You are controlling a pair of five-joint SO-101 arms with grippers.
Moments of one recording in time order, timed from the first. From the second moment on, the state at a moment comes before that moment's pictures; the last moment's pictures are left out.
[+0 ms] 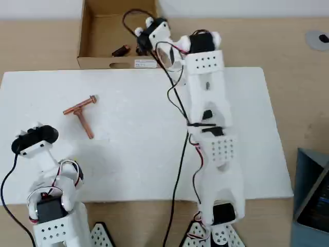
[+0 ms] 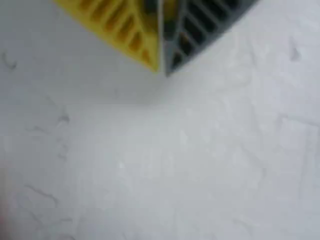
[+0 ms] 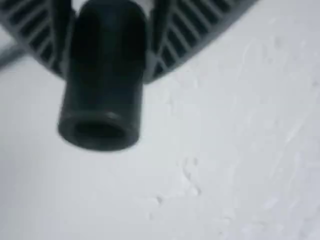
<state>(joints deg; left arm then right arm) -18.7 -104.3 91.3 71.3 1.3 -15.0 42.8 -65.0 101.1 28.7</state>
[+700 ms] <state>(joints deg) -18.7 -104.3 91.3 71.3 1.3 -11.4 -21.3 -10.9 101.2 13.0</state>
